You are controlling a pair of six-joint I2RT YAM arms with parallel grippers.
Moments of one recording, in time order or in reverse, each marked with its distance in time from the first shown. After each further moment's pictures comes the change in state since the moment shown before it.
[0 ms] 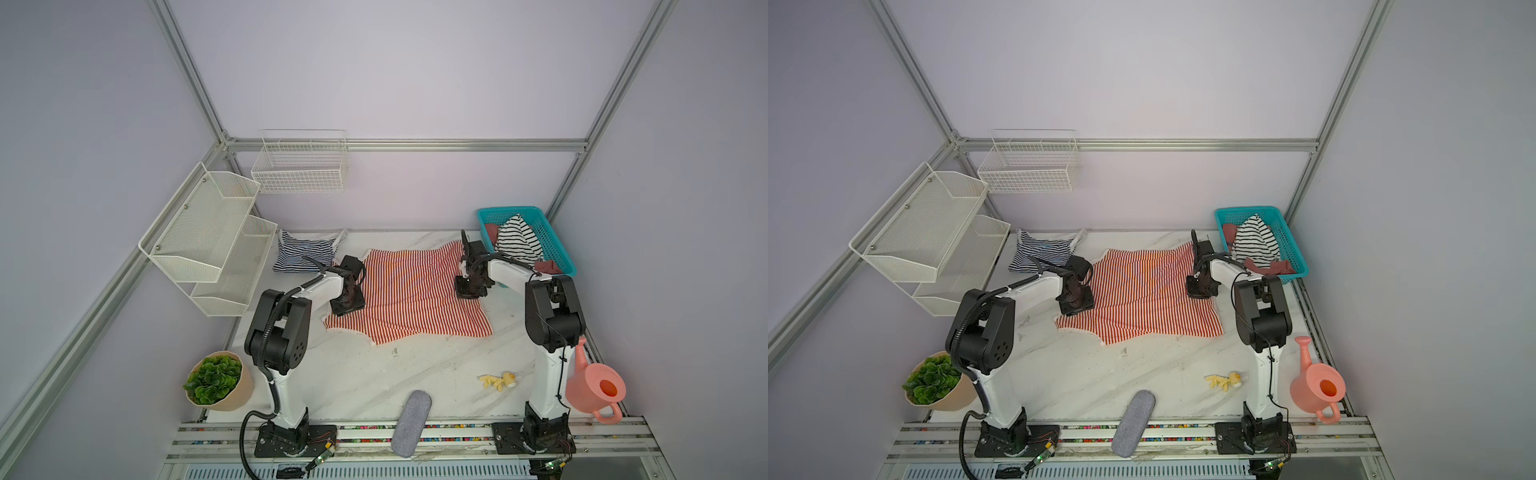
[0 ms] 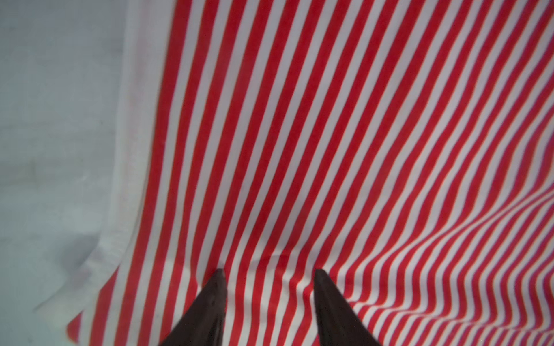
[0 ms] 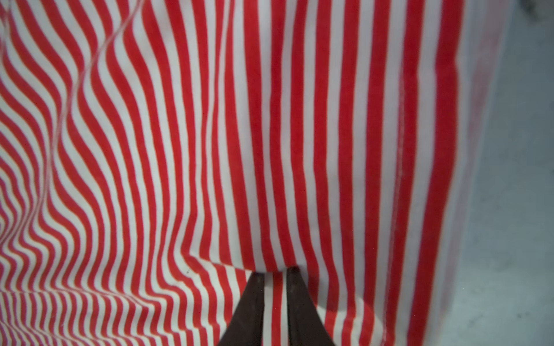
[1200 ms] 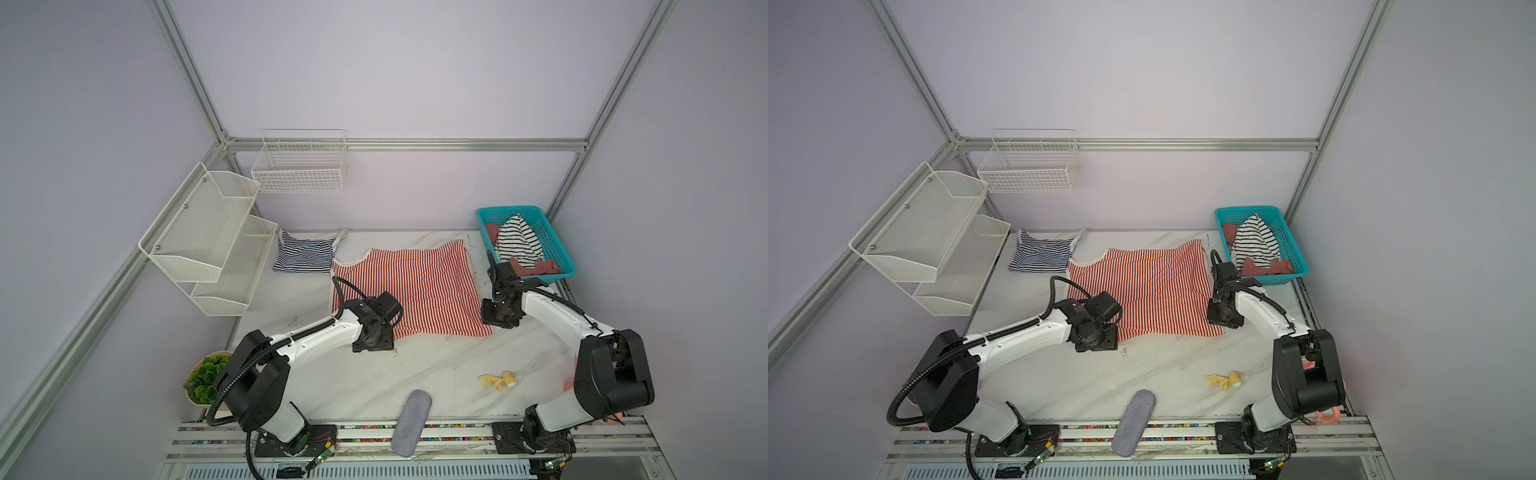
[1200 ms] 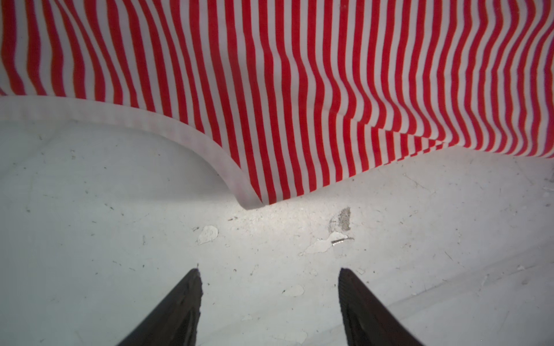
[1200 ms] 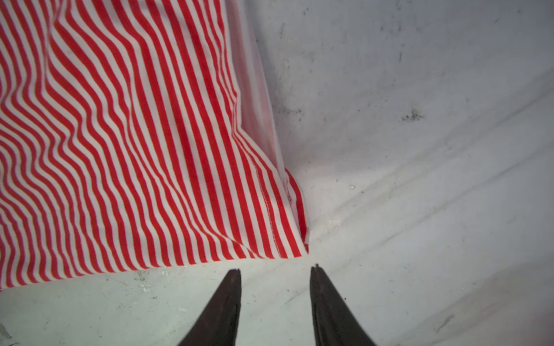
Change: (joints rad) left arm -0.452 -0.319 -0.238 -0.117 -0.055 -0.163; right arm -0.021 -0.540 -0.467 -0.110 0.171 0.204
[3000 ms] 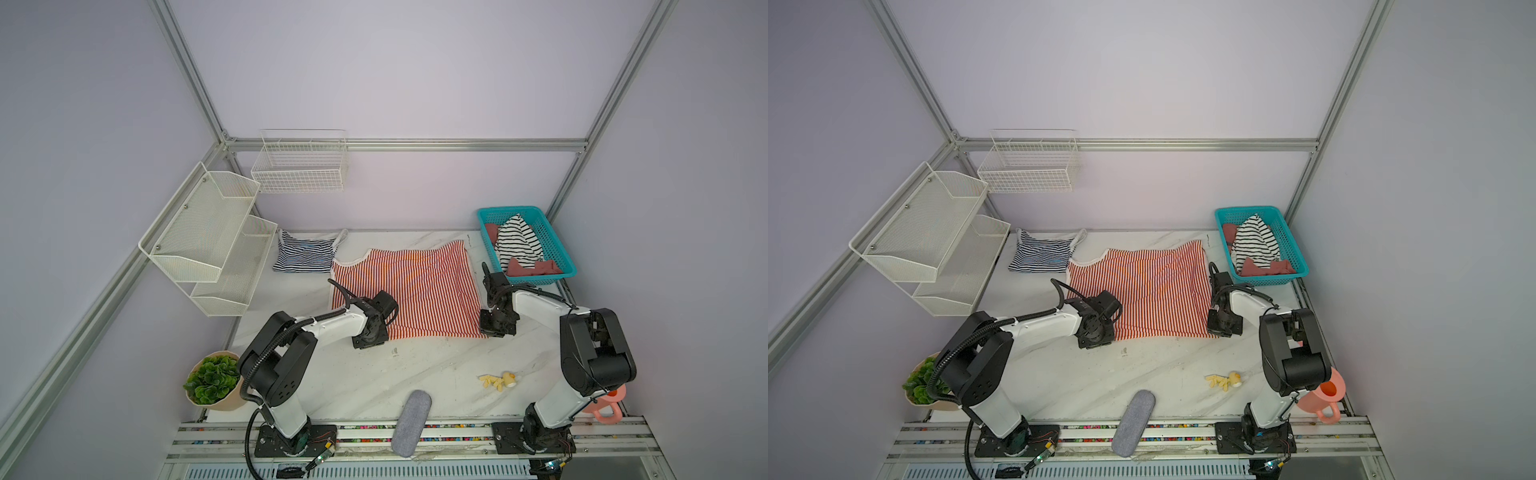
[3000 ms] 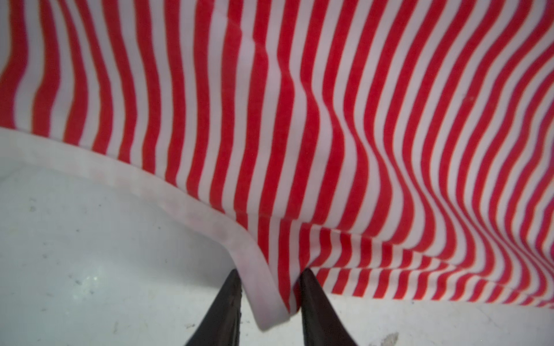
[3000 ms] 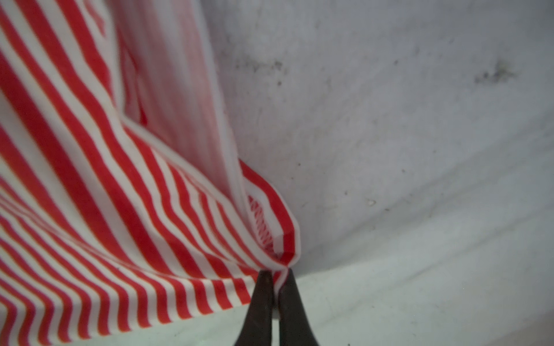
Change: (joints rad) left arm 0.096 0.155 -0.045 0.165 -0.017 -0.085; right arm -0.021 0.148 -0.056 0.065 -0.005 -0.024
